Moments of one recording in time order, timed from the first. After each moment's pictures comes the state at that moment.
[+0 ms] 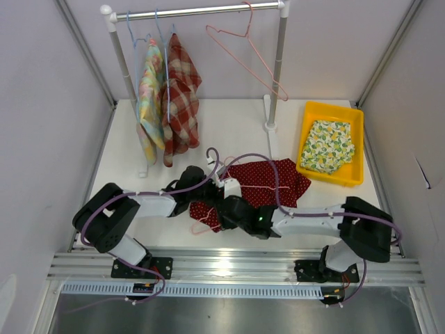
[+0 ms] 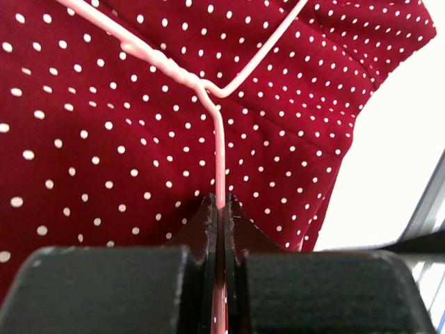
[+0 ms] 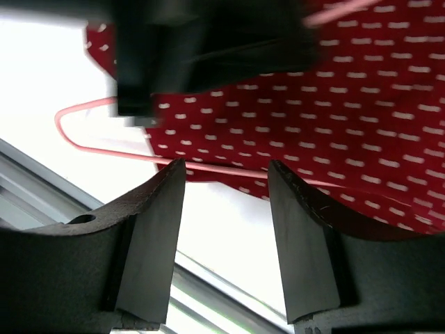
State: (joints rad) left arm -0.66 1.53 0.53 0.42 0.37 -0.25; right arm 1.21 1.49 0.83 -0.13 0.38 0.61
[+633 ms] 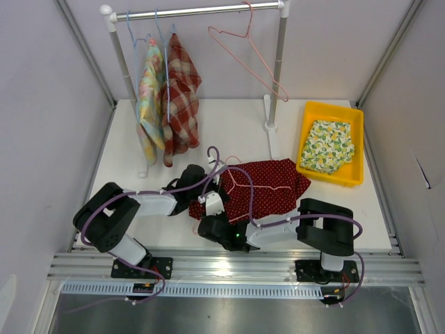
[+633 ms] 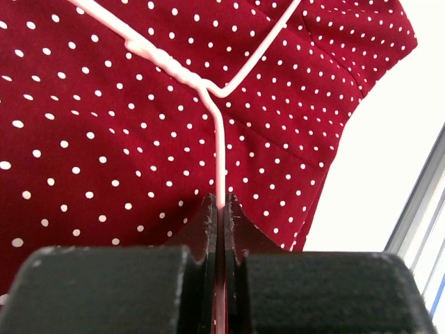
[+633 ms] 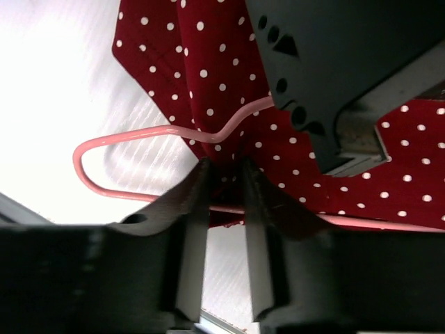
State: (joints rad) left arm -0.66 1.54 0.55 0.40 0.40 -0.26; right arm 1.39 1.81 0.91 0.10 0.63 0.62
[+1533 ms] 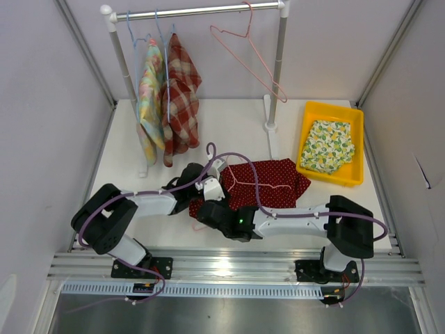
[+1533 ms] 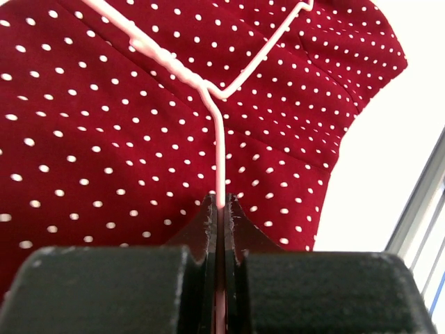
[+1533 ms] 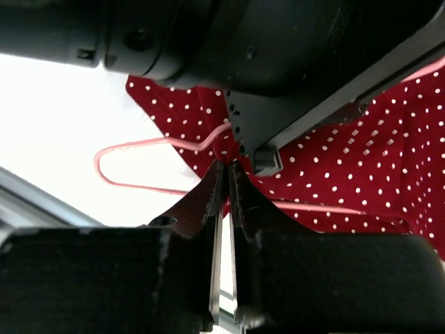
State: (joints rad) left arm -0.67 1.52 0.57 0.40 0.37 -0.28; right arm 1.34 1.67 1.07 -0.22 0.62 0.54
